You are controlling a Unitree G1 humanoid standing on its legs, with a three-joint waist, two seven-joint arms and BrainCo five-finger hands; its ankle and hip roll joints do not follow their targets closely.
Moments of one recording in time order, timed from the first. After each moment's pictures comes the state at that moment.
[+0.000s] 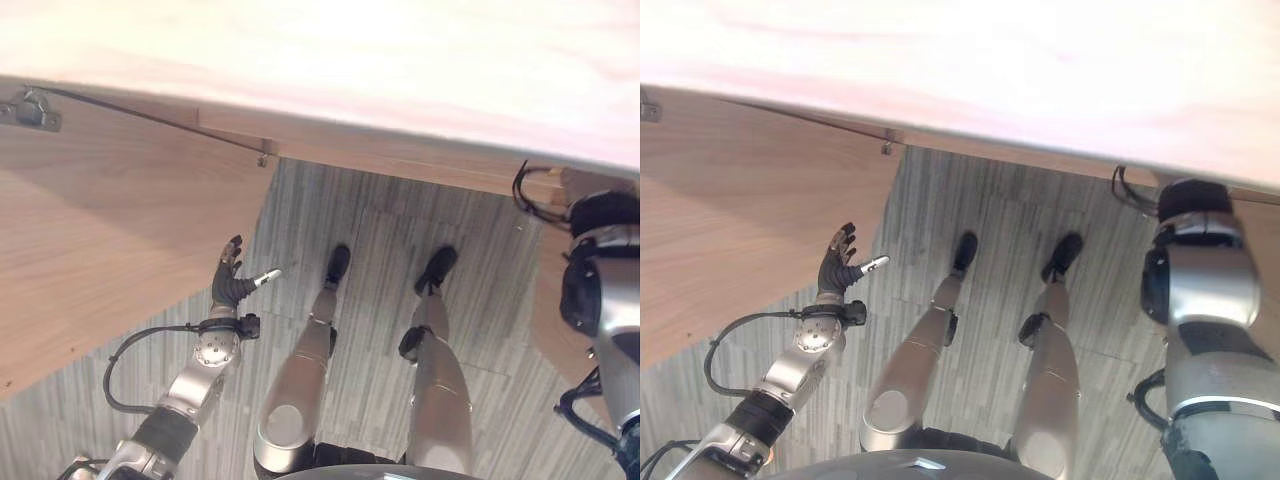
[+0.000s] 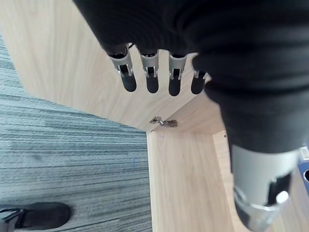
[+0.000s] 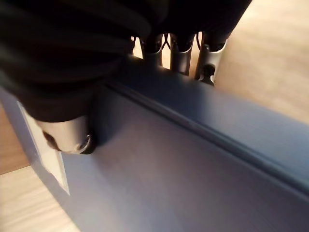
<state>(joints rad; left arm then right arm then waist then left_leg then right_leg) -0.15 0.41 -0.36 0.22 -0.34 -0.19 0.24 -1.36 -0.61 -0.03 1.18 1.17 -0.24 -0.44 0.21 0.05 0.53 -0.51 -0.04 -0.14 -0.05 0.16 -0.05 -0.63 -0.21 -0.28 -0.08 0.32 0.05</state>
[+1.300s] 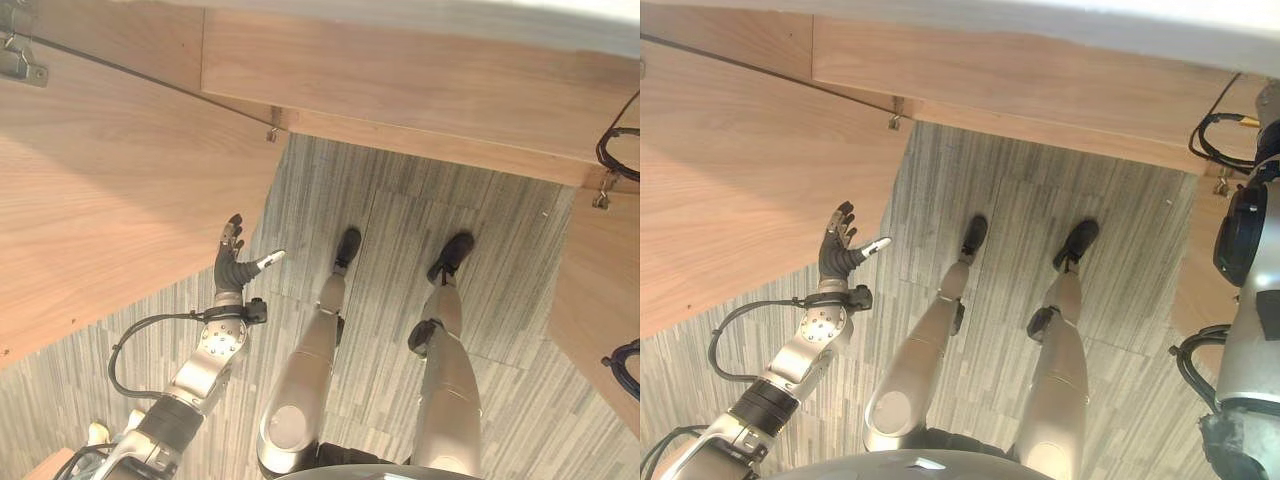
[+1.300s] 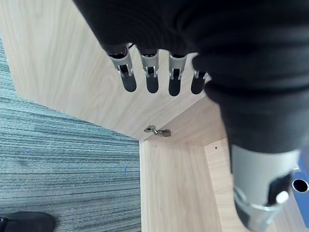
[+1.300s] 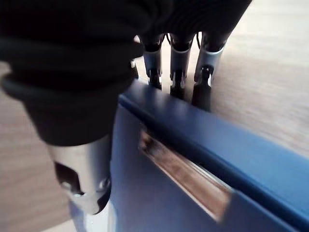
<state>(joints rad) -0.17 0.41 -0.38 0.14 -0.35 -0.21 0.33 -1.65 -0.81 0.11 1.53 1.21 -0.14 -0.56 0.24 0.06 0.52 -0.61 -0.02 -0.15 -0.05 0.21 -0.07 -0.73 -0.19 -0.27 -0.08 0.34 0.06</state>
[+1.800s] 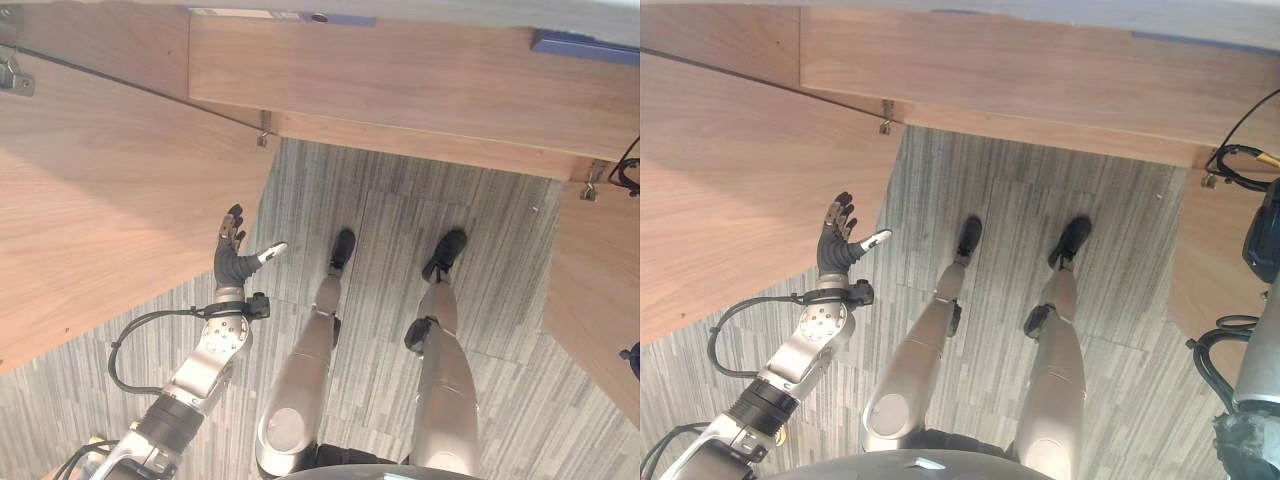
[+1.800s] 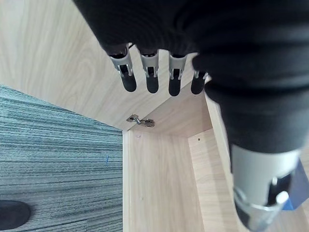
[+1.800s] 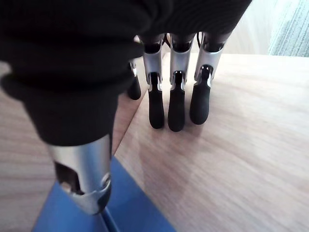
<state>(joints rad) -0.17 0.41 -0.38 0.06 -0.34 -0.20 0.34 -1.66 -0.87 0.15 1.67 1.15 0.05 -0.64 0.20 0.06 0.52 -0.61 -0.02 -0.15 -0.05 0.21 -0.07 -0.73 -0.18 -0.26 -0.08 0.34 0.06</state>
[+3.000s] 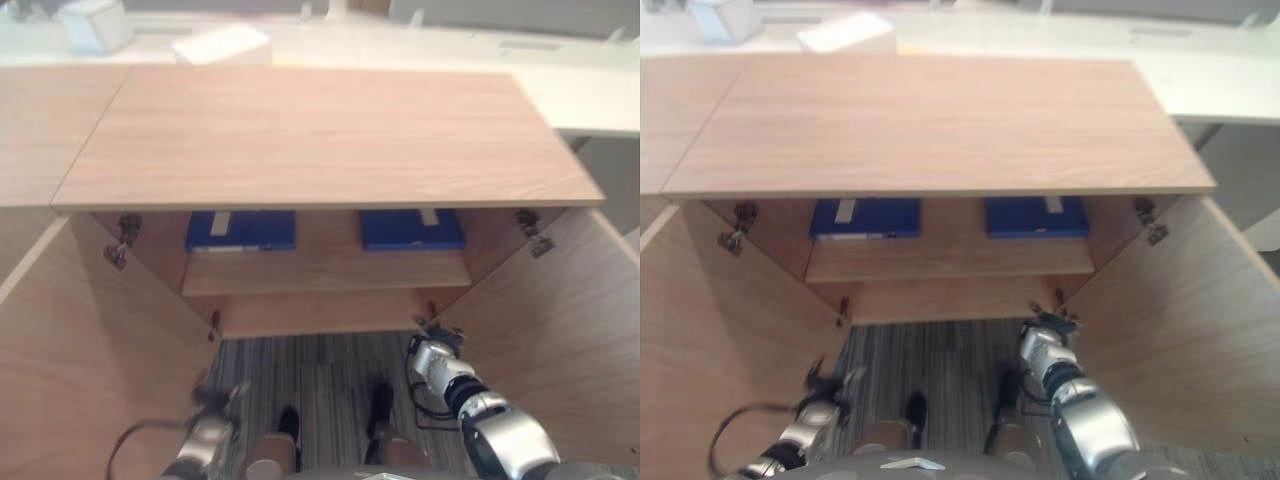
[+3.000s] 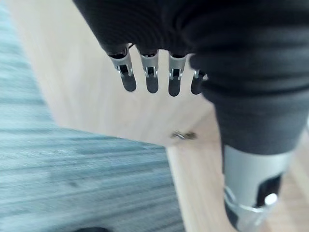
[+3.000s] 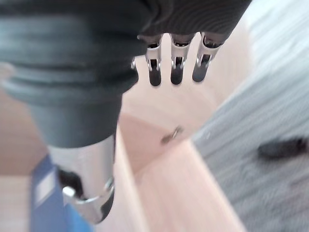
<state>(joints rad) -0.03 0.23 -0.27 1.03 -0.21 0.00 0.30 -0.40 -0.04 0.25 1.03 0.71 0.02 -0.51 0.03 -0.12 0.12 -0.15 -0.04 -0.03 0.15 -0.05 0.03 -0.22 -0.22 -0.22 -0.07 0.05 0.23</state>
